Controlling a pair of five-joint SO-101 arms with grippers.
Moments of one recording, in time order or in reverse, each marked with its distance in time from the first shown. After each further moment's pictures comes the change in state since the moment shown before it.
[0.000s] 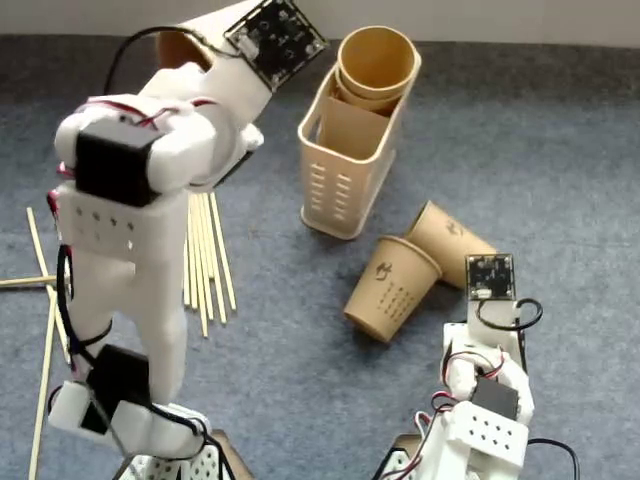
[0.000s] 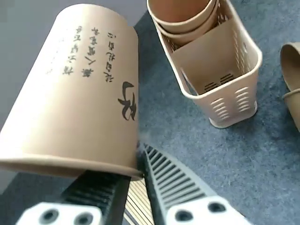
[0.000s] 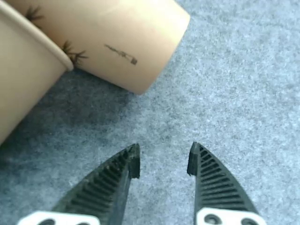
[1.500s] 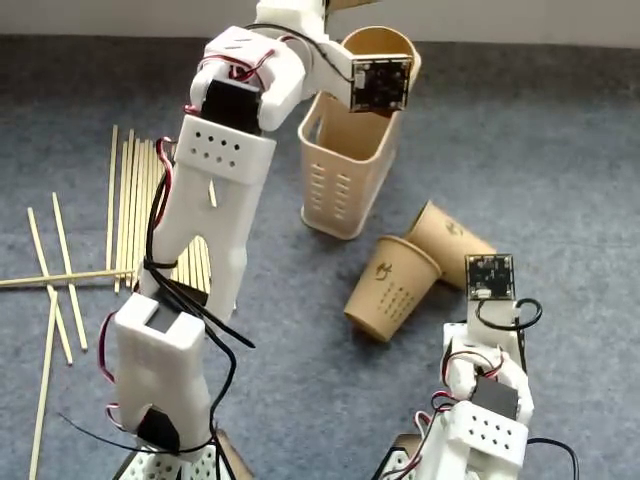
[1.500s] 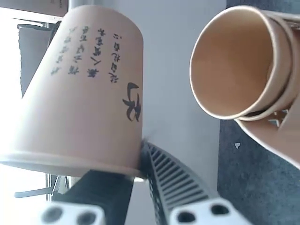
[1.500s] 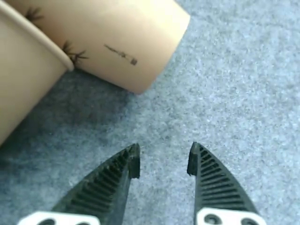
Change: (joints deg) left arm 3.9 27.3 -6.9 -41.4 -45.3; right arm 0.0 0.0 0.0 0.0 0.0
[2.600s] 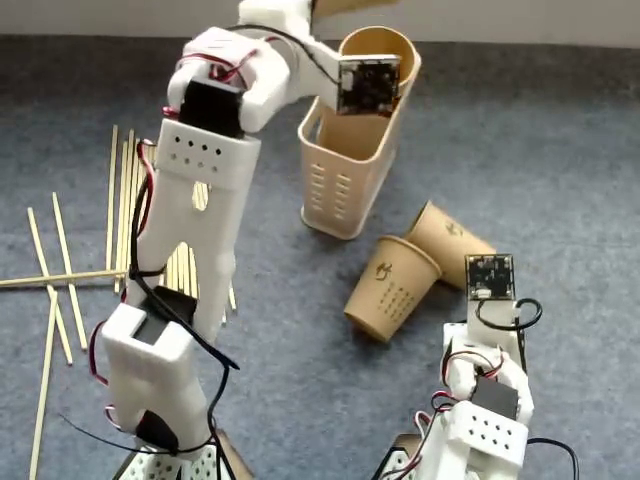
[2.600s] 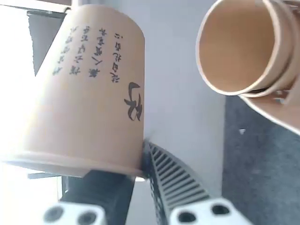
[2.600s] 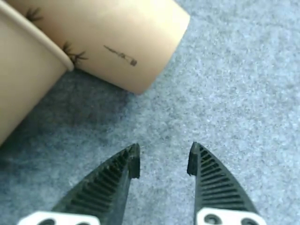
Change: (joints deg) left arm -2.6 -4.3 0.0 2.6 0.0; right arm 0.0 0.0 0.0 0.0 0.0
